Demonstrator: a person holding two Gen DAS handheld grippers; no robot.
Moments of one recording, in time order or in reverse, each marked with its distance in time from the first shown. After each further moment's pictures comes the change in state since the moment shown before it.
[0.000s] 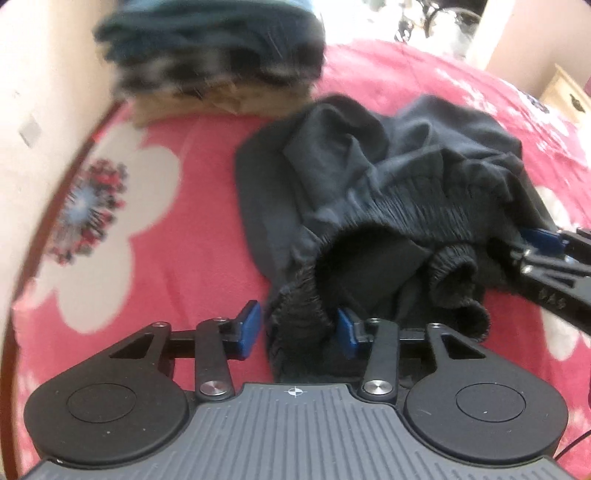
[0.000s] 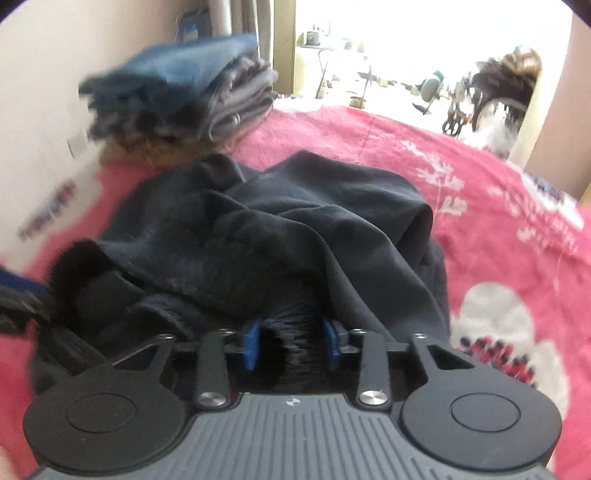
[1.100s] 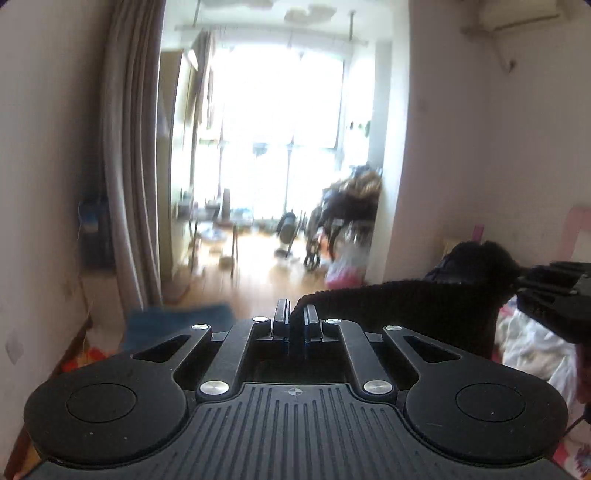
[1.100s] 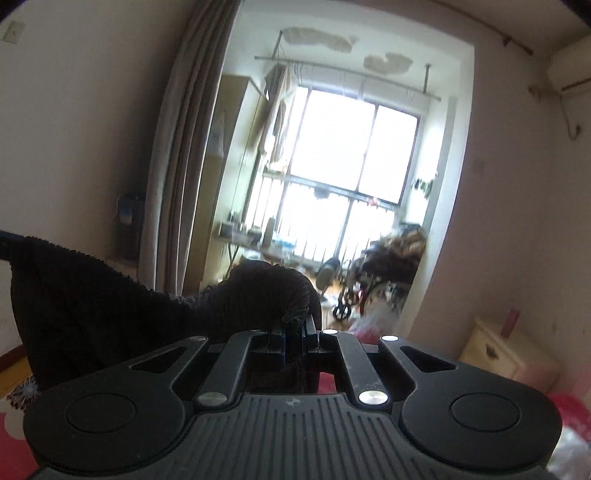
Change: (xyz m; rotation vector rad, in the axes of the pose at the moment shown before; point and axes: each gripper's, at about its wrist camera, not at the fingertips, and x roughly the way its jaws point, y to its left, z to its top) left arm -0.292 -0.002 0.063 0.154 -0.779 -0.255; right arm -0.297 -0.028 0.110 -0.002 -0.605 -0.307
